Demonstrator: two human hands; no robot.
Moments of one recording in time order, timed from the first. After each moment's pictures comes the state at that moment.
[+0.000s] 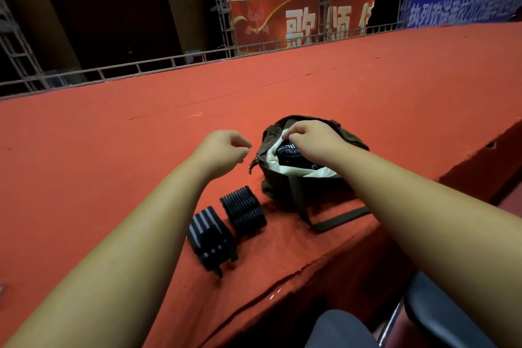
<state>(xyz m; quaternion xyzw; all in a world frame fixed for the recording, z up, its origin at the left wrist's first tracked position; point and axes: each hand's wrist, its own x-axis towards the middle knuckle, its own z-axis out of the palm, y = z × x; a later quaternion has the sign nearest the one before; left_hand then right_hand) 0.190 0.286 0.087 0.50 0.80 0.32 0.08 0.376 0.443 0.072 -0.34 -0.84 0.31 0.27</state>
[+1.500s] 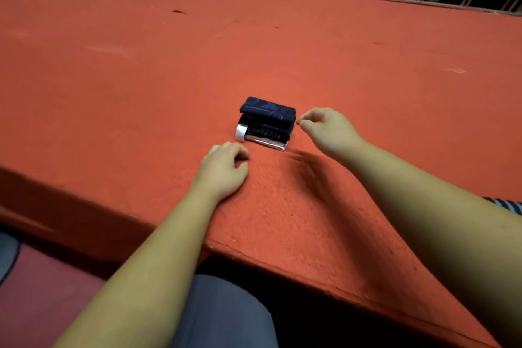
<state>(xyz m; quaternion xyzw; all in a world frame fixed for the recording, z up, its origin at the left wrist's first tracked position) 0.001 -0.266 -0.132 0.14 0.94 0.31 -0.08 0.011 -0.013 -0.023 -0.01 -0.94 0.32 0.09</state>
